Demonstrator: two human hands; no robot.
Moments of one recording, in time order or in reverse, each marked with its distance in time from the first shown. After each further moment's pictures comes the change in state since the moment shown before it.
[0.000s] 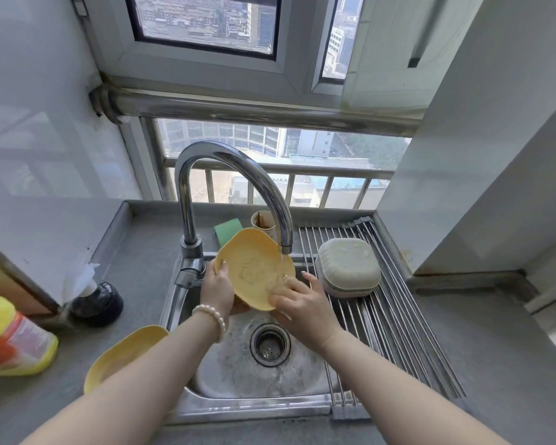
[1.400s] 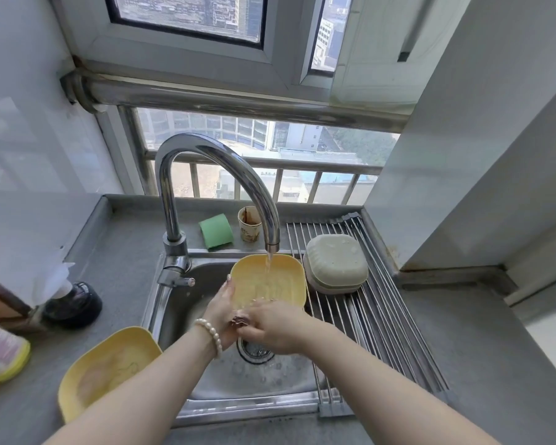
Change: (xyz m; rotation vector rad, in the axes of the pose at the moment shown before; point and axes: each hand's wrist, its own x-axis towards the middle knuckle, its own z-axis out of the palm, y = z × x) left_hand -0.003 -0.037 0.017 -0.467 -0.414 -0.389; right_hand 0.035 -0.032 -0.038 0.350 -0.936 0.223
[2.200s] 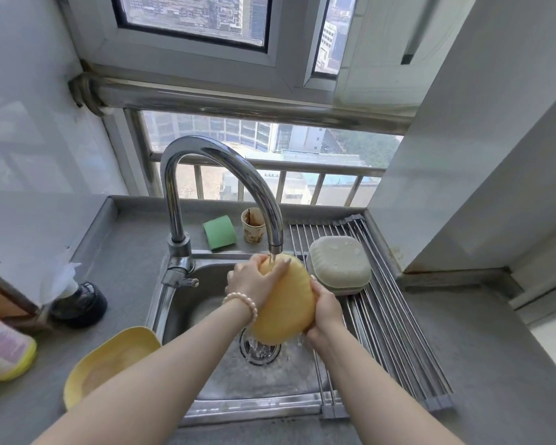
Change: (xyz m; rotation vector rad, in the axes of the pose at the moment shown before) left_hand 0.008 0.018 0.046 1.368 0.334 0.414; right_hand -0.001 0.040 0.012 1.904 0.713 0.674
